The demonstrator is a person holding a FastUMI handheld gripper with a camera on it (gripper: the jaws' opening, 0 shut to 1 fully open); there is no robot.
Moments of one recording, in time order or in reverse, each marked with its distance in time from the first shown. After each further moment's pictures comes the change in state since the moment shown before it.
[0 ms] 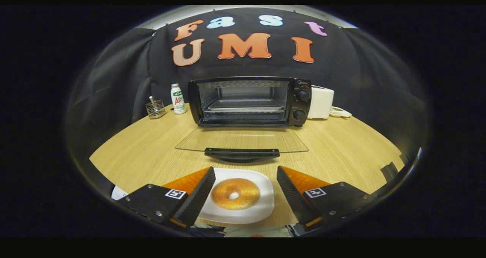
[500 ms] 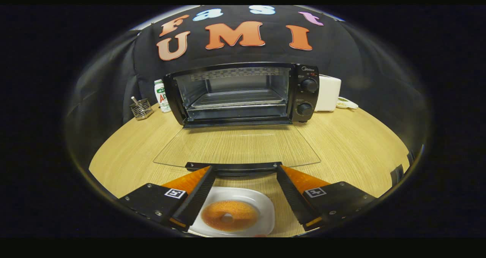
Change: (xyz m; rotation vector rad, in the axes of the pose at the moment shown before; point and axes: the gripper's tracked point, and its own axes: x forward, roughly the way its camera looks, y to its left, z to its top) arm 0.060 -0.023 0.022 0.074 0.086 -0.034
